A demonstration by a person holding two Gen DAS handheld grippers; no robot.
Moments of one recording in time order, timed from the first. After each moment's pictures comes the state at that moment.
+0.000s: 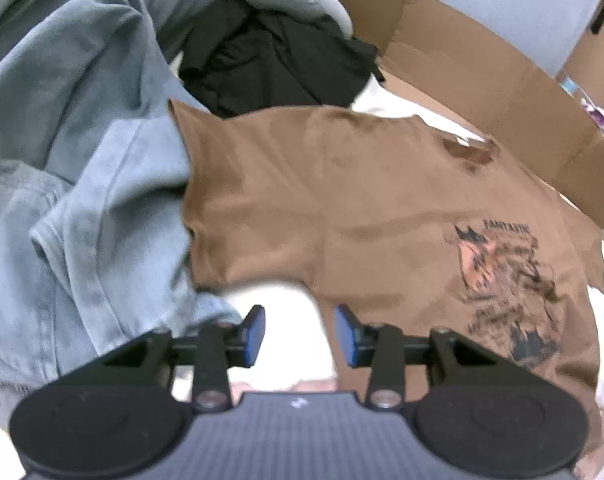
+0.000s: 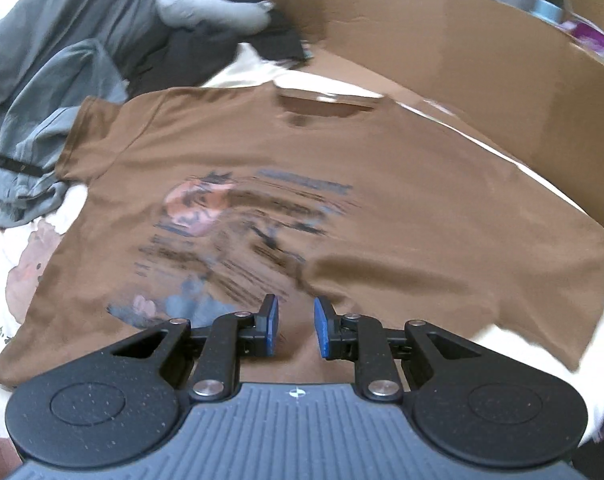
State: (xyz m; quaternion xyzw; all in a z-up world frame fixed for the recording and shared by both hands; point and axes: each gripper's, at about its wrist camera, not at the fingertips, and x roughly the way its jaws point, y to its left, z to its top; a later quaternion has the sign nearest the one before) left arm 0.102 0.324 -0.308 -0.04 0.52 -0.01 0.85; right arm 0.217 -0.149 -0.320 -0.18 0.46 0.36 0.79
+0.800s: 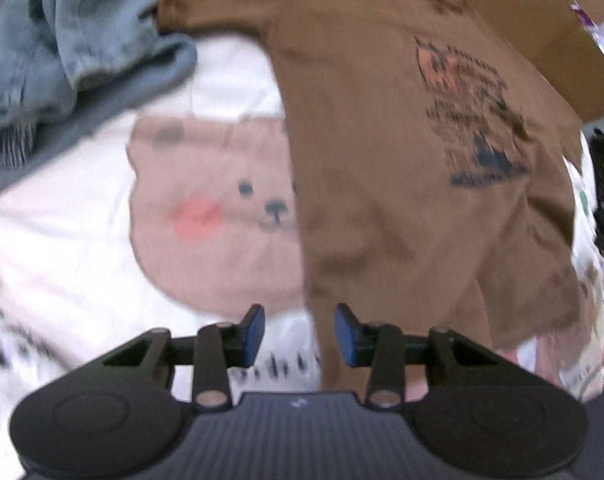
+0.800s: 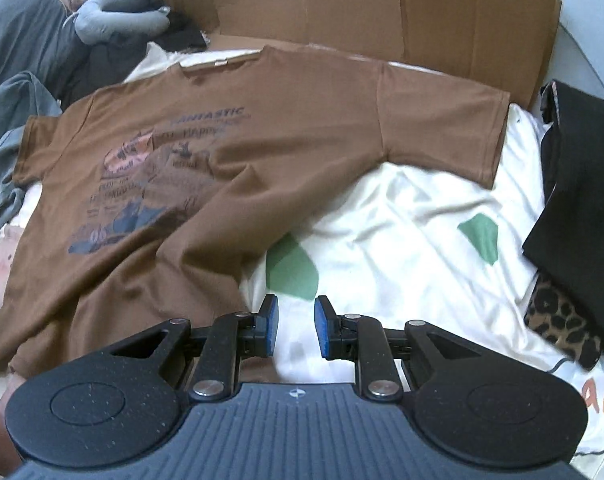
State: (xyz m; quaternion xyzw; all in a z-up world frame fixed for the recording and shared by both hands) left arm -0.028 0.310 -0.340 -0.01 0.67 -0.06 0.74; right arm 0.147 -0.267 -0.342 -0.12 0.49 0.26 0.82
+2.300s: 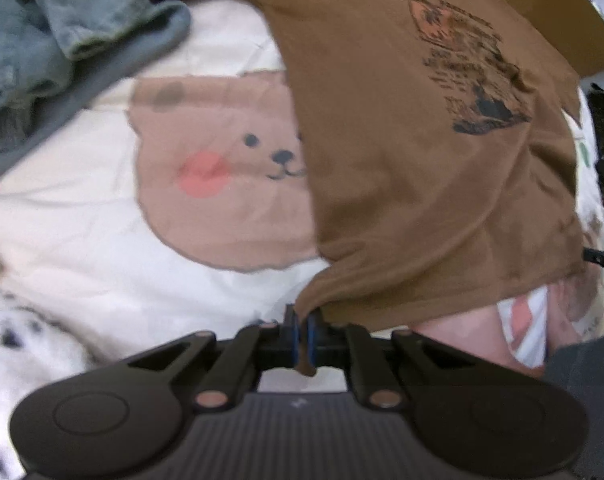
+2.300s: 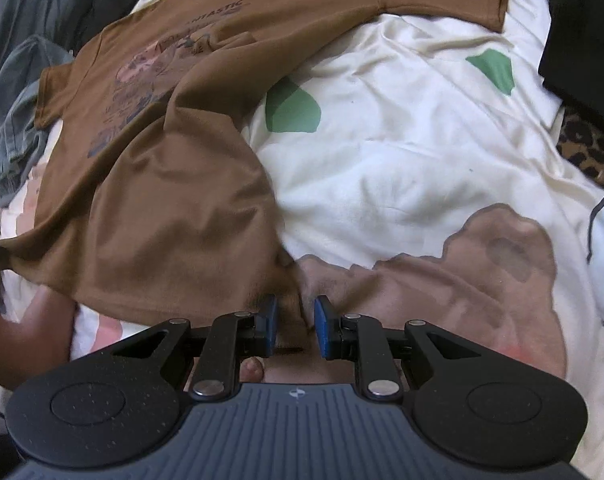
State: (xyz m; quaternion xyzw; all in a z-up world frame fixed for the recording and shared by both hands) left arm -0.031 0.312 -0.342 0.03 0.70 -0.07 0.71; right arm 0.116 -0.328 -0.391 -0.08 0.61 0.28 0.74
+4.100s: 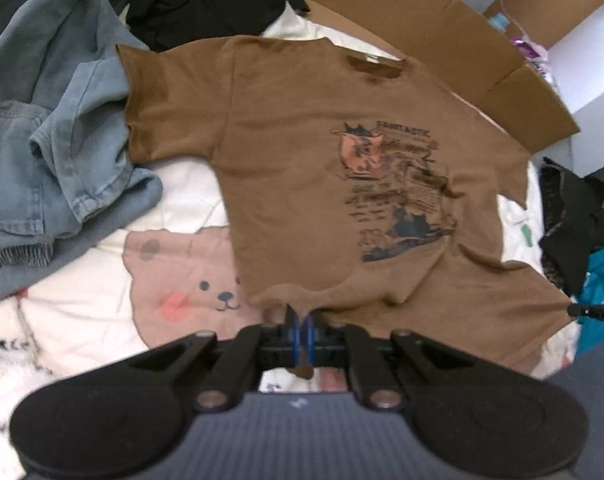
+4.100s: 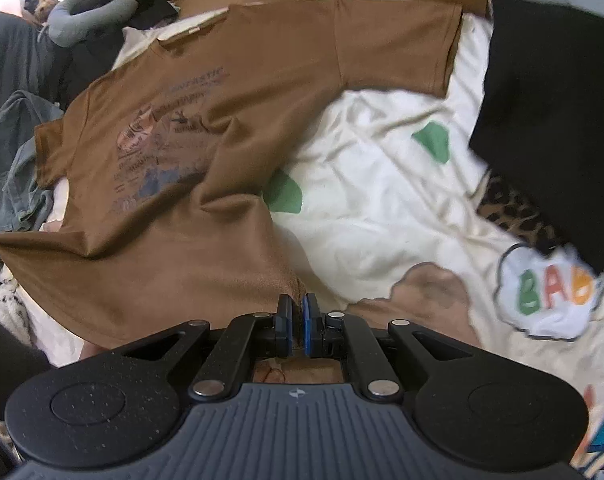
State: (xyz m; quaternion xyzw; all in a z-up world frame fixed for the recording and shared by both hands) left arm -0.009 0.247 -0.240 0.00 0.62 -0.08 0.78; right arm 0.151 -0.328 -0.262 -0.07 0.62 0.23 0.75
